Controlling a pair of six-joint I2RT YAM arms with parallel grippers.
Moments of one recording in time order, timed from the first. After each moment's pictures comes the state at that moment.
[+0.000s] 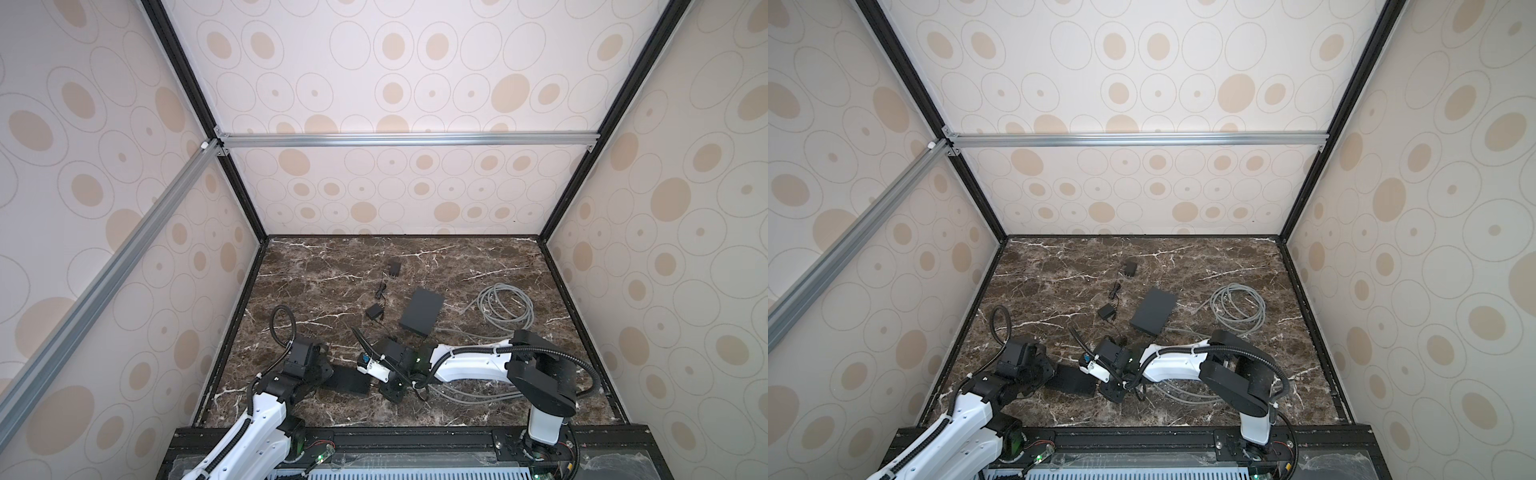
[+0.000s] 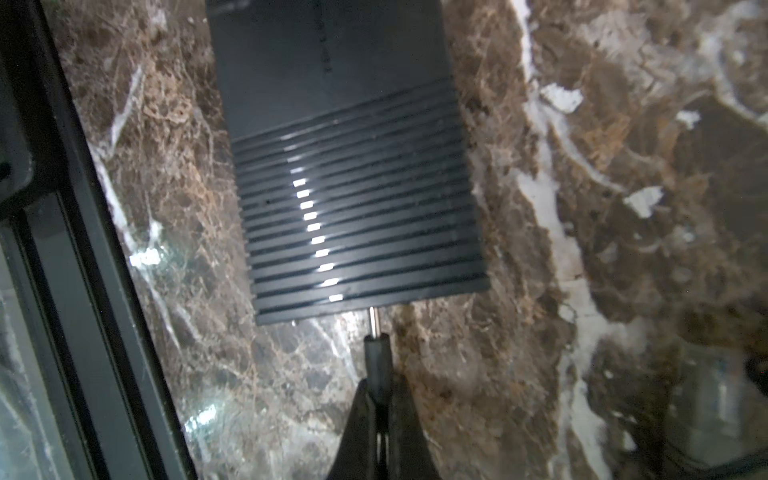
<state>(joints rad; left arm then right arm) -0.32 0.72 0.30 -0.57 -0.05 -0.97 1.16 1.84 1.07 -0.34 -0.16 0.05</state>
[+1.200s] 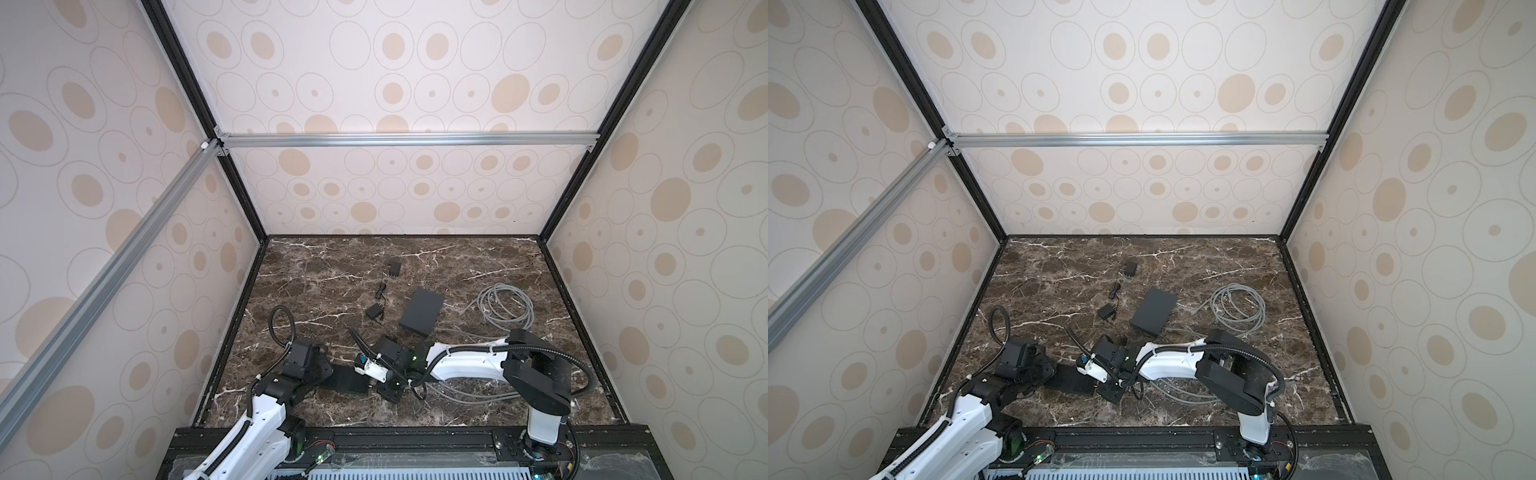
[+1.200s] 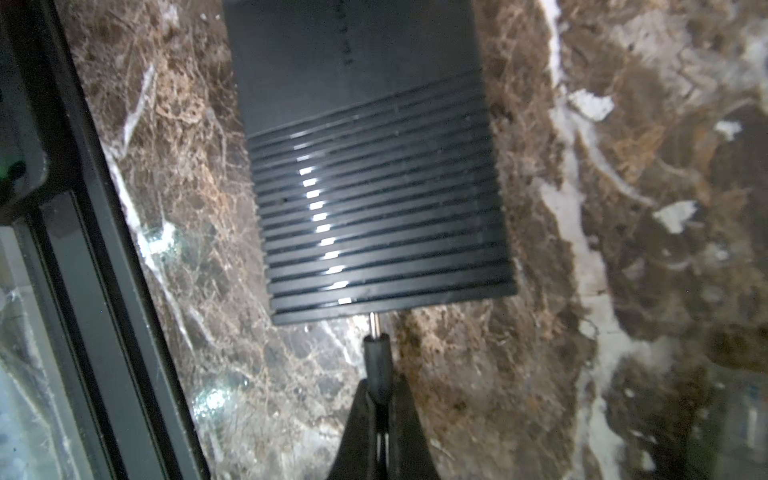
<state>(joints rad) -0.32 0.71 0.30 -0.56 -0.05 -0.97 1.16 1.87 1.11 -0.39 -0.19 0.04</state>
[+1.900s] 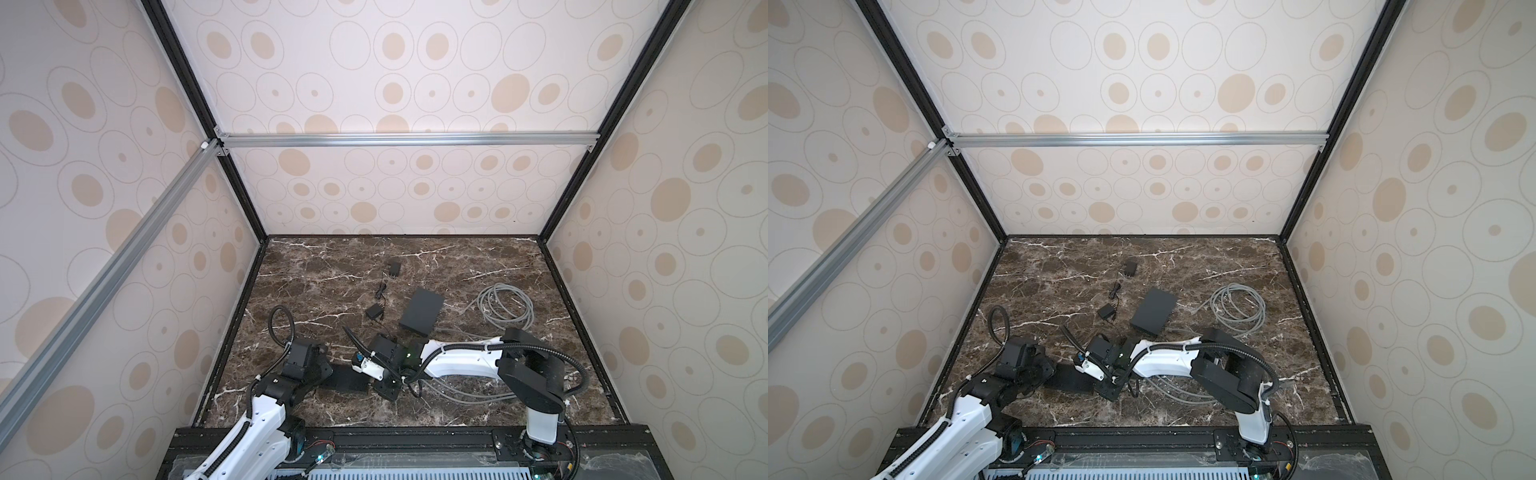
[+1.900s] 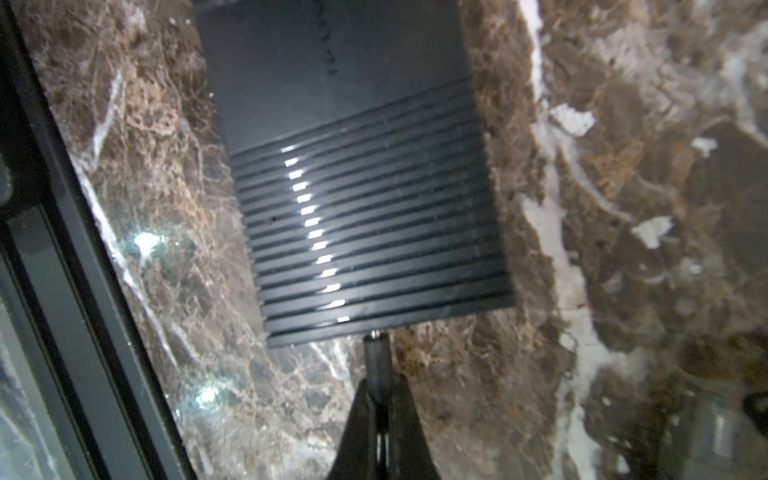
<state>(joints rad) -0.32 0.70 0.29 -0.56 -0.05 -0.97 1.17 1.91 1.19 -0.46 -0.15 0.04</state>
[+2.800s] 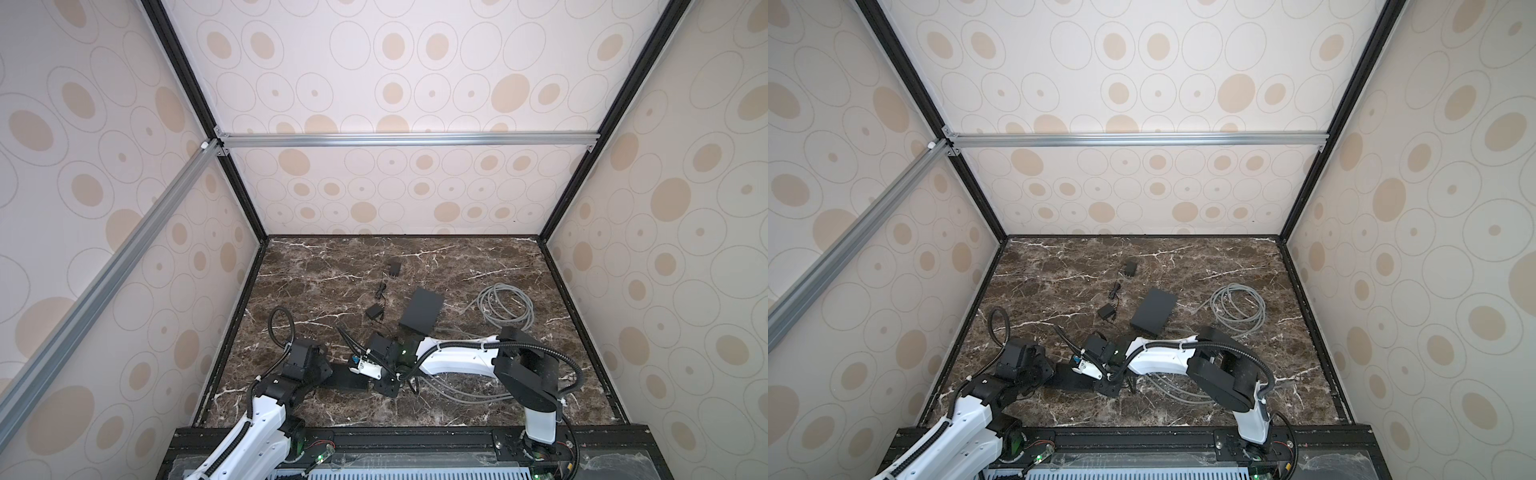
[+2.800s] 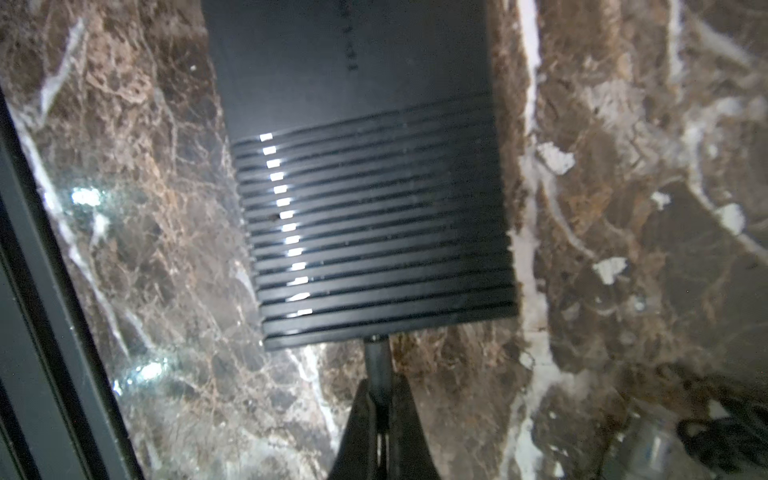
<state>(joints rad) -0.32 0.70 0.28 -0.55 -0.06 -0.97 1.17 1.93 1.25 -0.52 -0.10 -0.11</state>
